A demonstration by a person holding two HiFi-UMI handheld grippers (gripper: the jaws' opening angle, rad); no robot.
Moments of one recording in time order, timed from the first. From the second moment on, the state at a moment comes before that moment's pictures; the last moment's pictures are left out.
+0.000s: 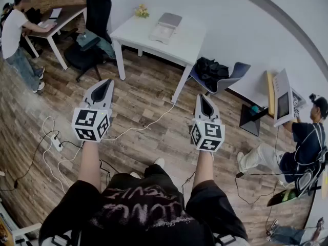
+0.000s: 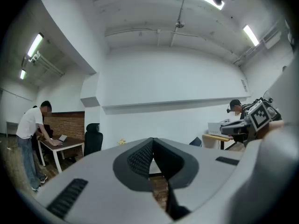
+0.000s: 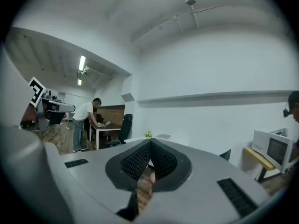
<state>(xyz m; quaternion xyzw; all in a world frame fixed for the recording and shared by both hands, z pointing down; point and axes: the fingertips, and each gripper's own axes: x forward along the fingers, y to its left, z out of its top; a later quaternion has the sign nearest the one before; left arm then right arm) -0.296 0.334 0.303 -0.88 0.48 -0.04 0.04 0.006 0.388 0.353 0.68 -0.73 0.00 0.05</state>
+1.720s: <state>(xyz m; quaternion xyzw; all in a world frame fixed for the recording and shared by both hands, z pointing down) -0.193 0.227 0.318 -0.87 0.48 -0.08 0.04 0.088 0.268 0.370 0.65 -0.76 0.02 0.05</state>
